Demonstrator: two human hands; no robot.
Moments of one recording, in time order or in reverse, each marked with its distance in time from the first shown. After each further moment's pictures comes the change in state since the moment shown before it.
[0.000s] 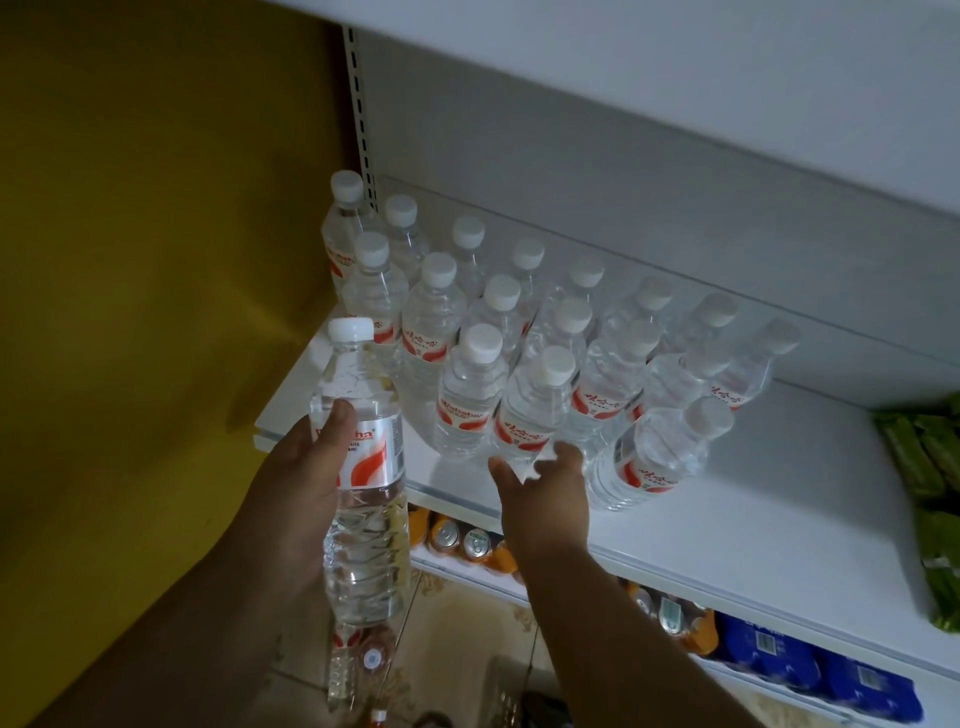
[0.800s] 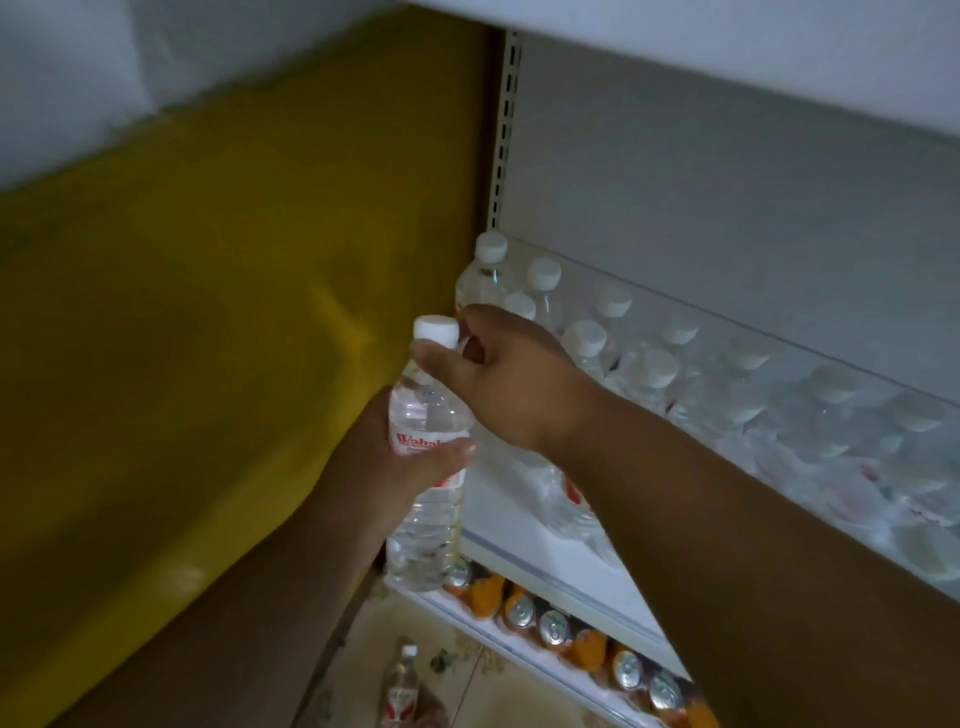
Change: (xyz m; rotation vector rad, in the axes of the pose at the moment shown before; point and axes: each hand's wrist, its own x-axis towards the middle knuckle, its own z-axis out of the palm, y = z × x) left_hand 0.047 0.050 -0.036 0.289 0.006 0.448; right_hand 0.001 -0.206 0.069 -0.382 -0.504 -0.888
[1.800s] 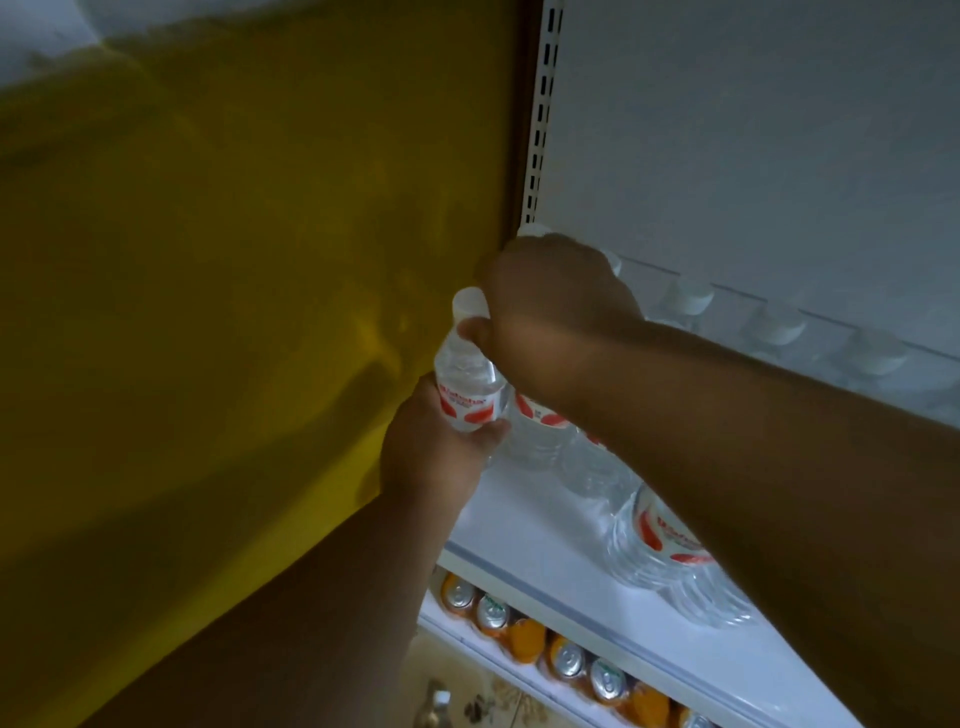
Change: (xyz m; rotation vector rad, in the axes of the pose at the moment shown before) left_hand 0.076 -0.061 0.022 0.438 0.245 -0.142; right_hand 0.061 -0.011 0.003 -0.734 0.080 -0.091
